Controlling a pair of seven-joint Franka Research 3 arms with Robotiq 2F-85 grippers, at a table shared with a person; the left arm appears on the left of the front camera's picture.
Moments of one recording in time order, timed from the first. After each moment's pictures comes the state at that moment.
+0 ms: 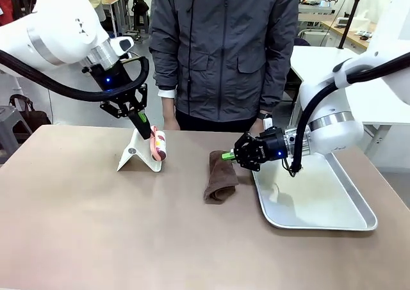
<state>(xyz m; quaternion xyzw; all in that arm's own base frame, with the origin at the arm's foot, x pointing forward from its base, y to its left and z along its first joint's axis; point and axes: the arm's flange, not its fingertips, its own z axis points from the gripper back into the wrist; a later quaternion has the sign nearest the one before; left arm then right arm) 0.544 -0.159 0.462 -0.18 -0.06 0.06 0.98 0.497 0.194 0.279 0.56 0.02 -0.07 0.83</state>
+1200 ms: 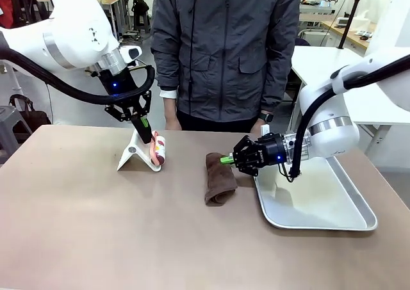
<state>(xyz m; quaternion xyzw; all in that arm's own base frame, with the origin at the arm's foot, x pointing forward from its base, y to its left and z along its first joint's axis) 0.564 -0.169 0.443 -0.16 -0.04 0.05 0.99 0.497 0.194 0.264 0.58 0.05 -0.08 0.81</state>
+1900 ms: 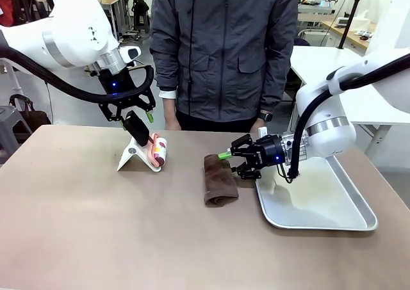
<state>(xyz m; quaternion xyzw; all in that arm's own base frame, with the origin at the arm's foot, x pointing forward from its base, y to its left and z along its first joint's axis) 0.565 -0.165 0.444 -0.15 -0.03 0.07 0.99 0.500 0.197 0.258 0.57 0.08 -0.08 0.81</state>
